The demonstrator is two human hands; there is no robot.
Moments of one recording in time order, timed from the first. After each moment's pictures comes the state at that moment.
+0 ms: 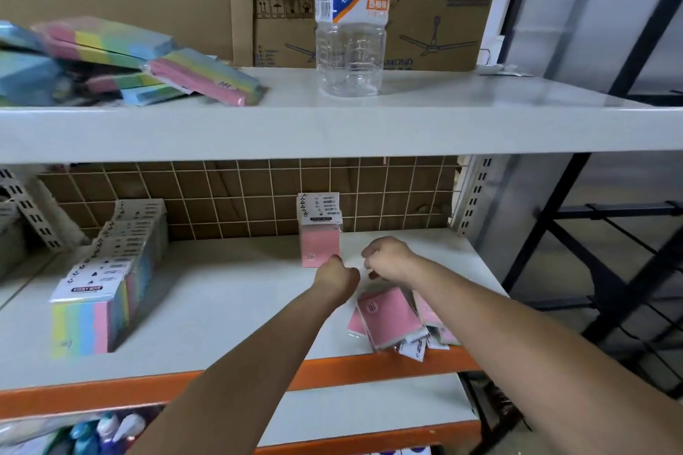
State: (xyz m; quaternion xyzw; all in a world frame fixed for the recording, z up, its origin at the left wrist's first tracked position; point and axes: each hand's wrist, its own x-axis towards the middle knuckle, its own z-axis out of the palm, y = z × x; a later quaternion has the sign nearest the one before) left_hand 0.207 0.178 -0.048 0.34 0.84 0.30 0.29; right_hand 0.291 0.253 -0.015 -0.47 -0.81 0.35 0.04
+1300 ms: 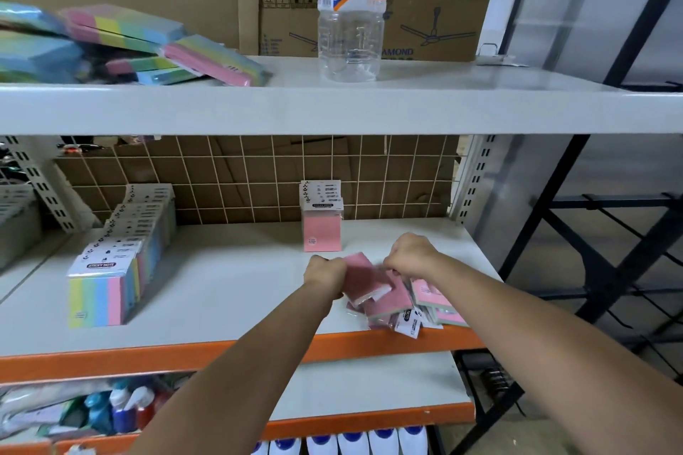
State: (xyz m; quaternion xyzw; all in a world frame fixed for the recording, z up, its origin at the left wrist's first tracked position) left_hand 0.218 0.149 -0.058 0.15 0.76 0.49 0.39; right_hand 0.333 0.249 -0.019 -0.53 -0.79 0.30 0.00
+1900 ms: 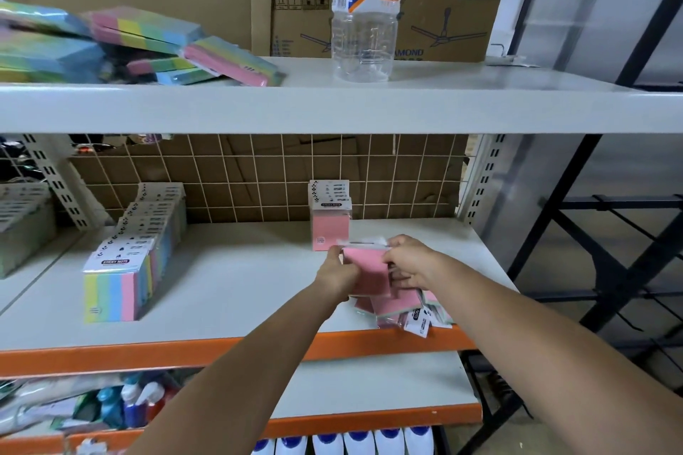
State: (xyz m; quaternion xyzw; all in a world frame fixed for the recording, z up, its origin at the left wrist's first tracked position) left_hand 0.221 0.133 -0.049 0.26 0.75 0.45 0.41; right_hand 0.317 0.236 -0.031 -0.53 -0.62 0.57 0.10
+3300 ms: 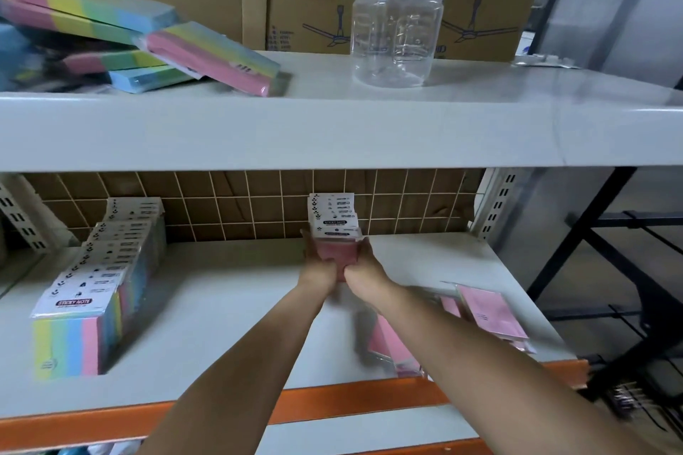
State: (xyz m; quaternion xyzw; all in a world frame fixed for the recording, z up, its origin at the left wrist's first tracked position) left_hand 0.135 0.200 -0.084 0.25 0.76 0.50 0.33; right_hand 0.213 0.246 -0.080 -0.46 -0.70 0.52 0.18
